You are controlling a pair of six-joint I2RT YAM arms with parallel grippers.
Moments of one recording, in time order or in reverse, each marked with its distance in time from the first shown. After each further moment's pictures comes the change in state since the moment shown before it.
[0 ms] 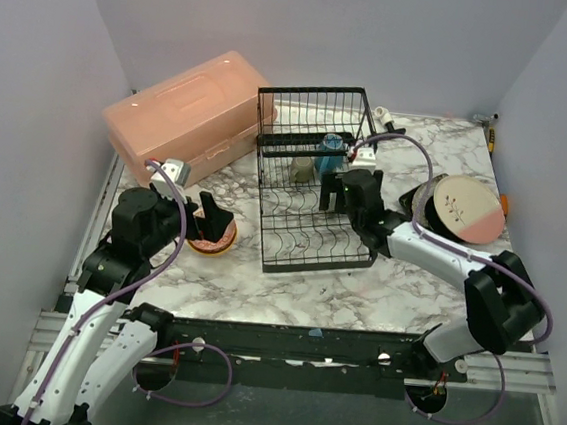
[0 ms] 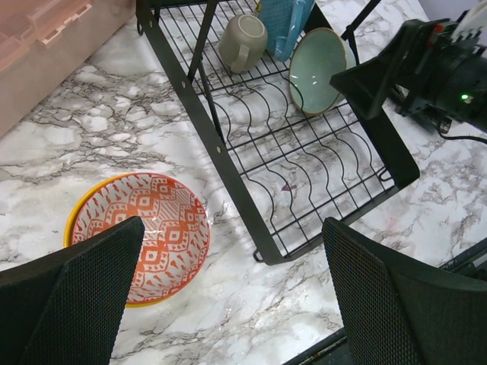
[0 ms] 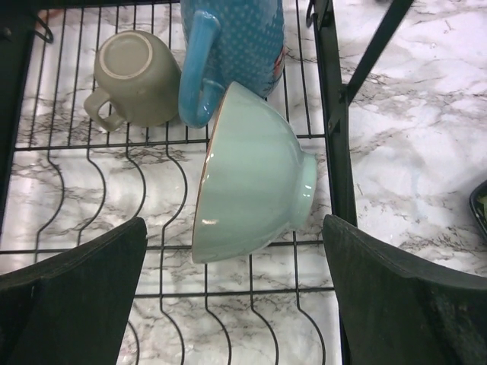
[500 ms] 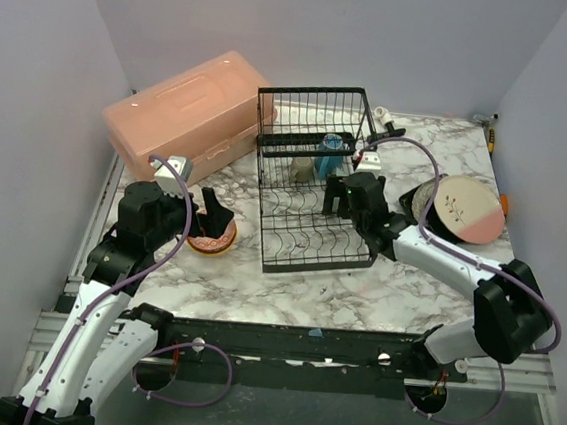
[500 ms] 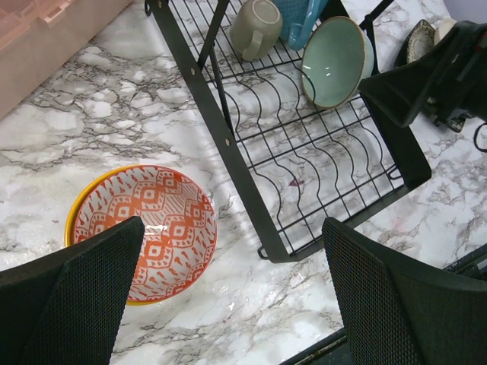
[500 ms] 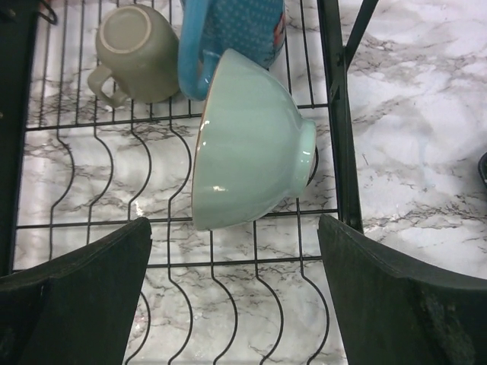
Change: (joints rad) left arm 0.026 0.055 0.000 0.000 0.009 -0.009; right arm -0.001 -0.122 -0.023 -0.124 -0.047 0.082
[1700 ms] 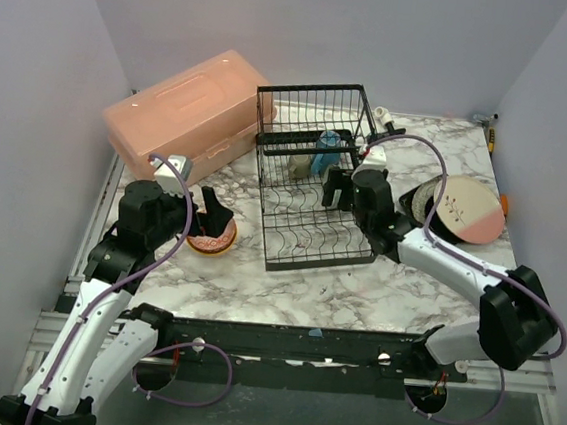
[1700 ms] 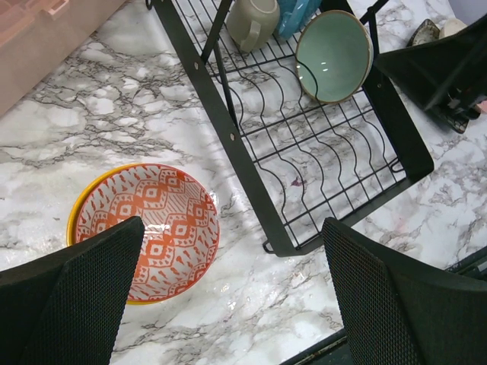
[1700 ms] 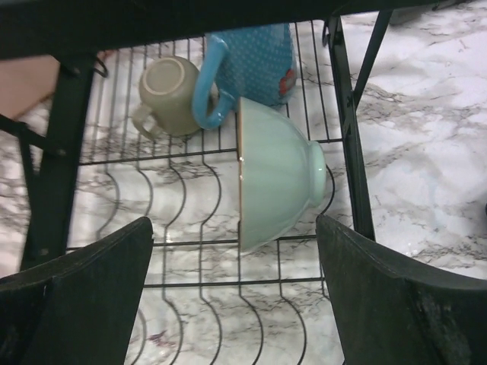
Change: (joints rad) left arm 0.008 0.010 0.000 0.000 0.006 -0.002; right arm -0.005 0.019 -0.007 0.133 -0.006 -0.031
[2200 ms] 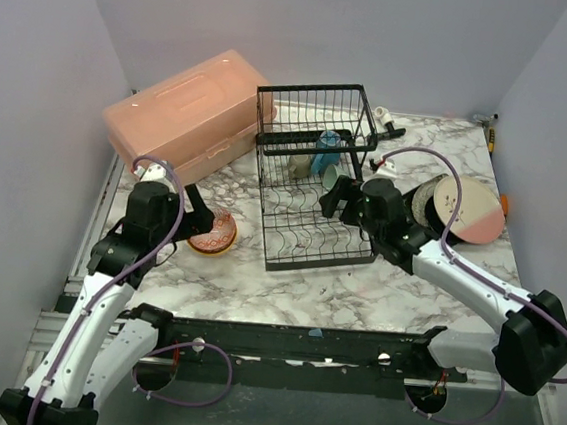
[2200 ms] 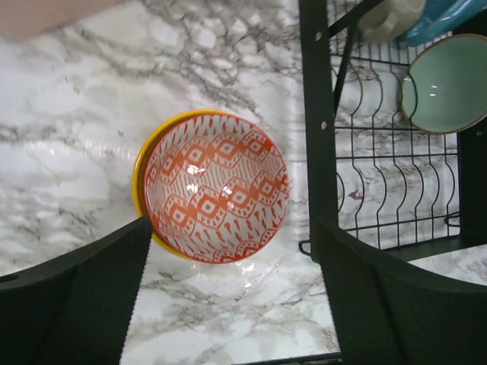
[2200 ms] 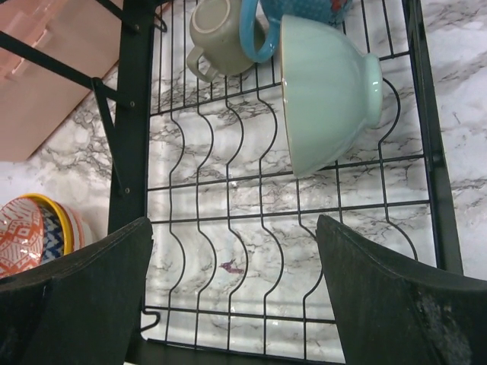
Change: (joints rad) left arm 0.014 0.033 0.000 -0.141 -0.255 -0.182; right arm 0.000 -0.168 -0.052 -0.161 -0.164 0.274
